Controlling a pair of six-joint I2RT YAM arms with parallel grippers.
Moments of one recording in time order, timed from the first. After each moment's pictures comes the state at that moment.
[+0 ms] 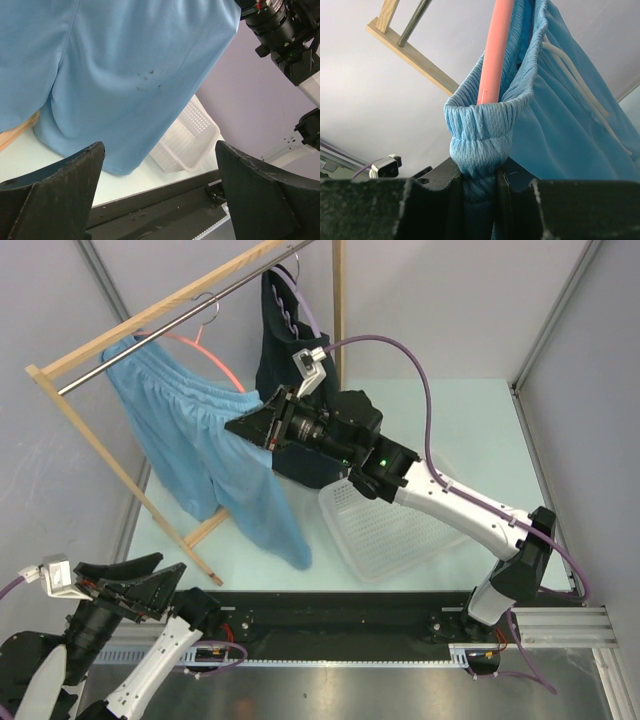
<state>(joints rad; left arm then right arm) -0.56 0.00 1.19 -1.11 -0.10 -0.61 1.03 1.63 1.71 0.13 -0.16 0.84</state>
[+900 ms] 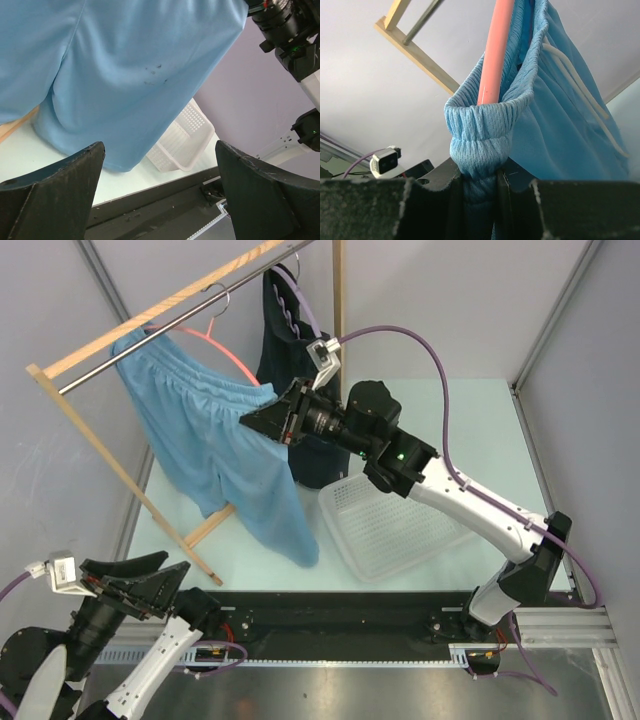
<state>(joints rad) -0.56 0.00 1.16 -1.08 -0.07 -0.63 0.97 1.59 1.71 0.06 -0.22 0.79</state>
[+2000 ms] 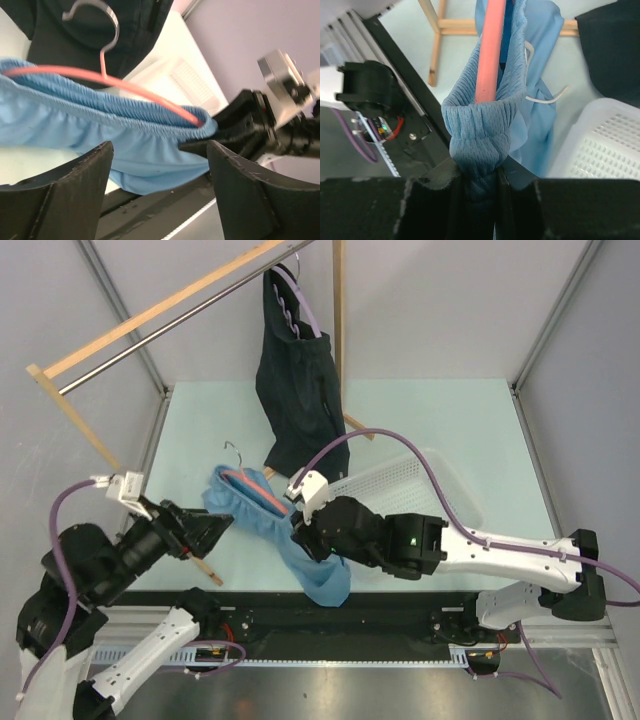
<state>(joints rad) -0.56 0.44 1.27 -0.99 0.05 -0.59 1.38 1.34 1.36 -0.49 0.35 0.32</state>
